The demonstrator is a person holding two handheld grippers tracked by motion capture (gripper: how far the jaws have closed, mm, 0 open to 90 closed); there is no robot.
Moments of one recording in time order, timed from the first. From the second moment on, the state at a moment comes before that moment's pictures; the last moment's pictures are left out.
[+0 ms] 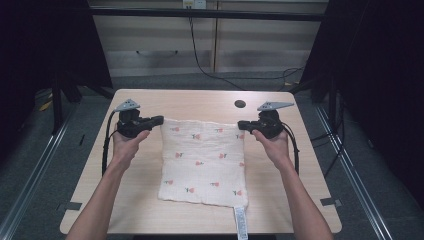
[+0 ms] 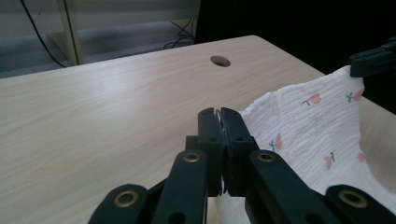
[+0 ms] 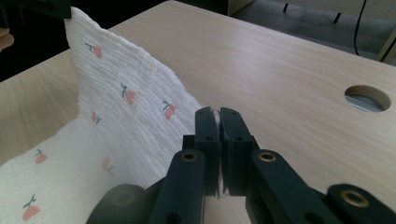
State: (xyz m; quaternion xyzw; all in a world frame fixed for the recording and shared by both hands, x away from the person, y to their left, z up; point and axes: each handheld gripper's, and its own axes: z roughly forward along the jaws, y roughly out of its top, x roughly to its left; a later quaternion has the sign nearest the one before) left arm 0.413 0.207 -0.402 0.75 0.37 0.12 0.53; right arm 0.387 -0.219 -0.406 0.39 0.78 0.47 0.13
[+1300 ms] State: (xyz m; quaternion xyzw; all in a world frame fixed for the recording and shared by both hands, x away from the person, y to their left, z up) left arm 0.321 0.225 -0.444 0.79 0.32 0.11 0.51; right arm 0.294 -0.232 -0.442 0.35 0.79 0.49 0.09
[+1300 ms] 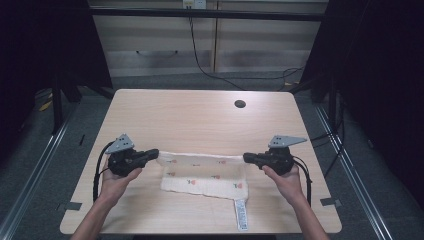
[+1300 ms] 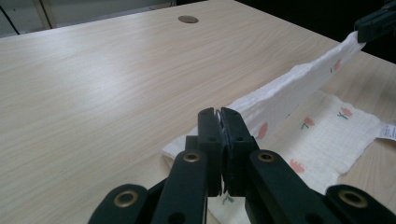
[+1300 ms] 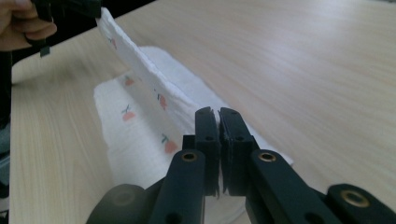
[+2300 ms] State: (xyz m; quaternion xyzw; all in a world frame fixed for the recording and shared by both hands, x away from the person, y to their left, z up) left arm 0.290 0.224 -0.488 0.85 0.29 0.05 0.44; right arm 0.253 -0.222 -0.486 0.35 0.83 0.44 0.05
